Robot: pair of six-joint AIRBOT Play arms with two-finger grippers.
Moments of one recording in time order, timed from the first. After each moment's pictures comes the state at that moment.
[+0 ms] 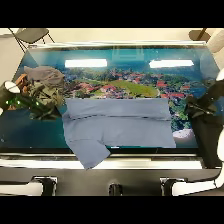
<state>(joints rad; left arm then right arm) 0.22 -1.53 1.29 1.08 -1.56 -1.40 -0.36 -1.64 1.65 -1.48 1.72 1.58</state>
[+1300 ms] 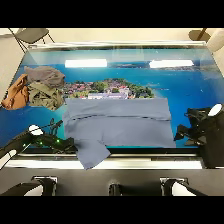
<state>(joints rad) -0.01 -1.20 0.51 0.94 -1.12 -1.40 -0.41 -1.30 0.94 -1.42 1.47 1.53</state>
